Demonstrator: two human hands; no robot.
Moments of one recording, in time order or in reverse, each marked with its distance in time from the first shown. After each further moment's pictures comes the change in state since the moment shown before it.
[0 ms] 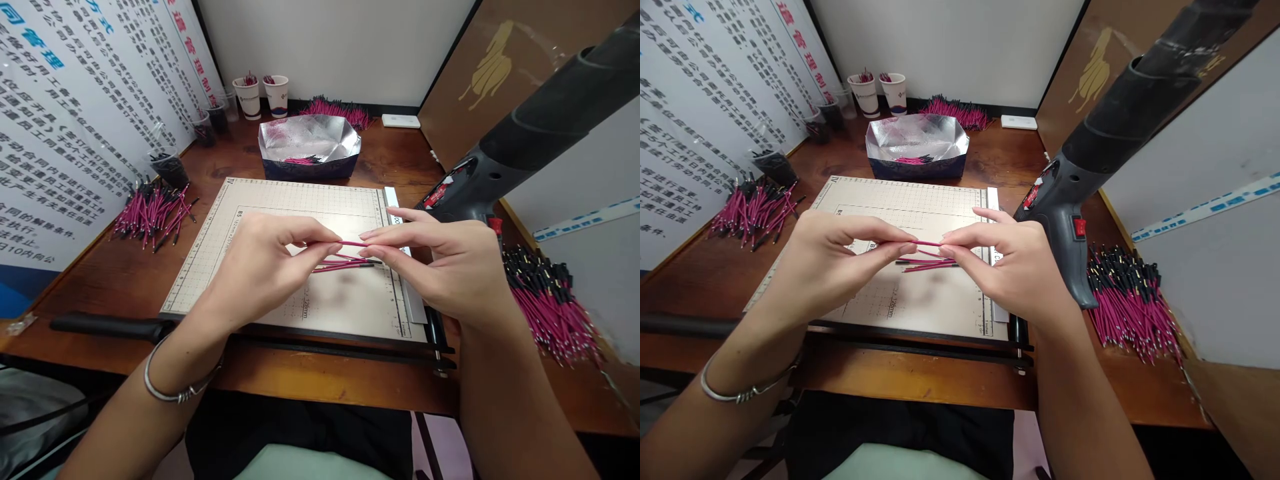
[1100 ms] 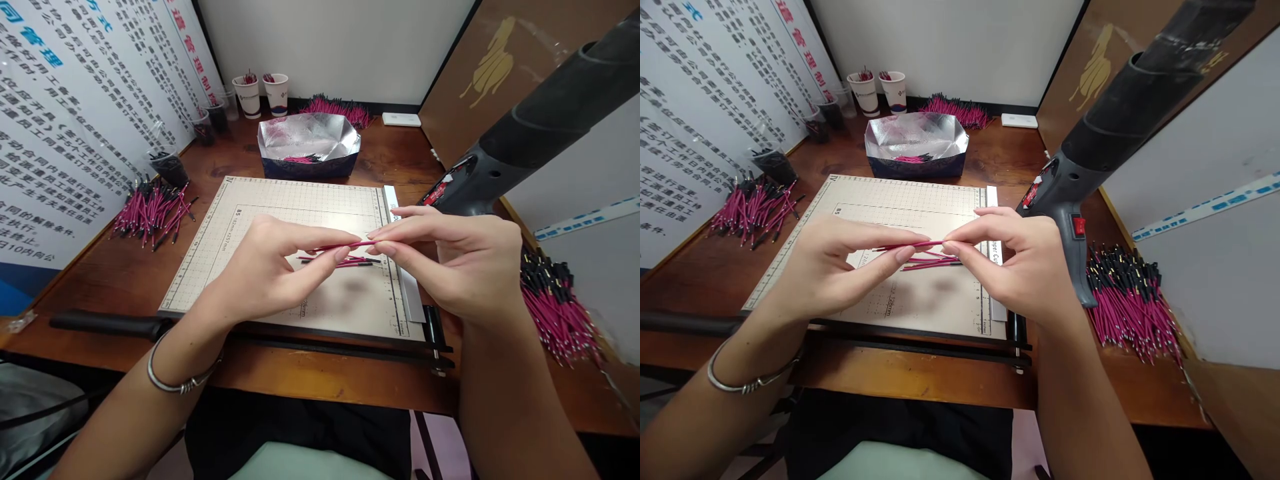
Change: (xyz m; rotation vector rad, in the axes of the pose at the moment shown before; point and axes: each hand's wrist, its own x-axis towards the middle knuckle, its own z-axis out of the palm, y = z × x) left_hand -0.001 -0.001 0.002 -0.115 0.034 0.247; right_hand 0.000 0.002 -0.001 0.077 0.130 -0.139
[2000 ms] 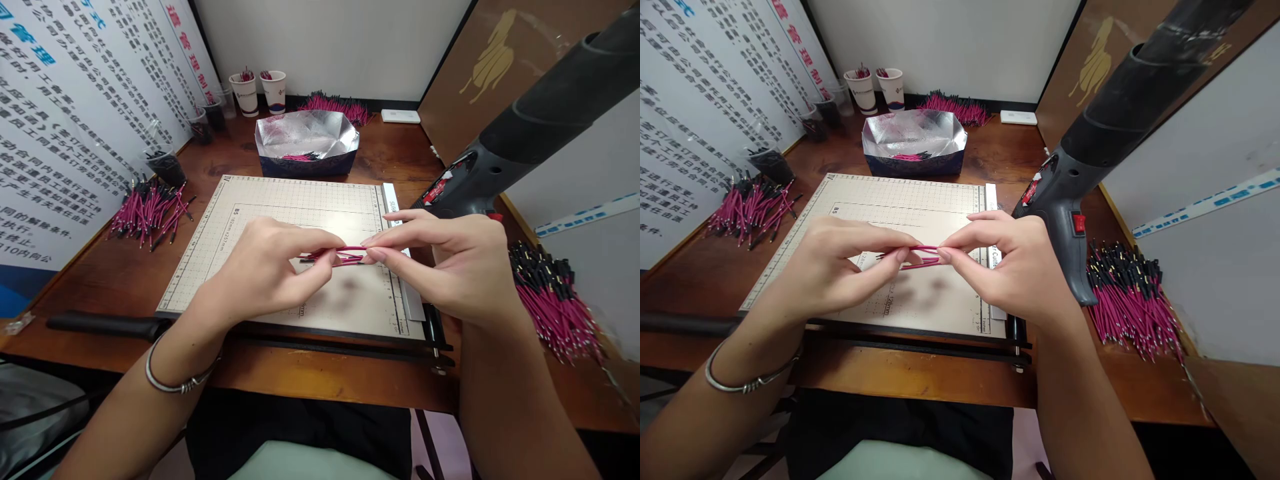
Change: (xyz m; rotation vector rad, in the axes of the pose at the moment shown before) left_hand -0.002 -0.006 0.001 0.171 -0.082 0.050; right_hand 0.000 -0.002 -0.001 -0.084 -0.101 -0.045
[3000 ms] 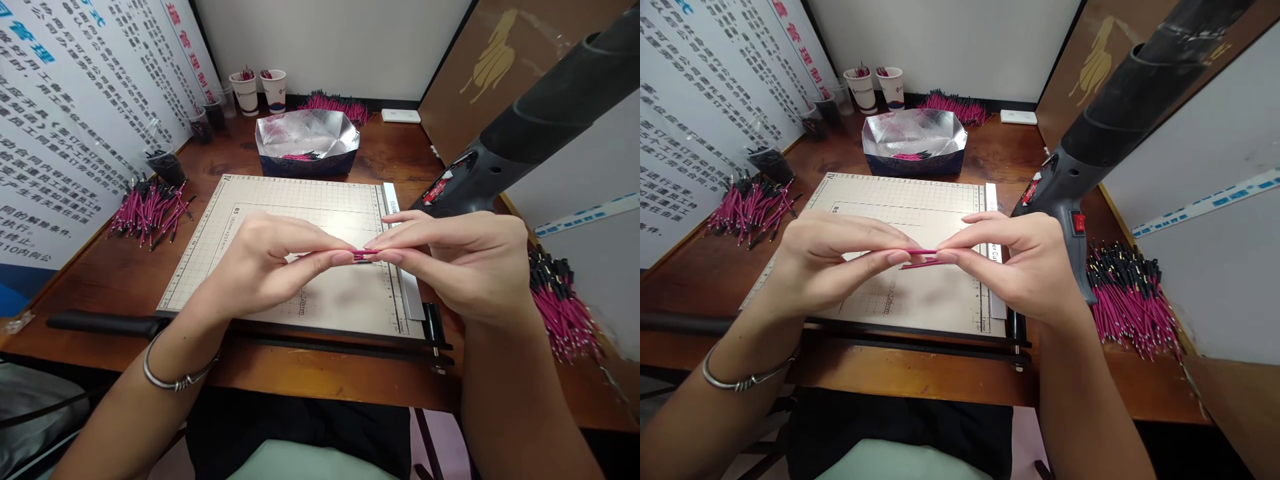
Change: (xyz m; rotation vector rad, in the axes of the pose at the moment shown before) left_hand 0.003 0.002 -0.005 -0.286 -0.020 -0.068; right_hand -0.001 0.001 -0.002 0.268 0.033 0.132
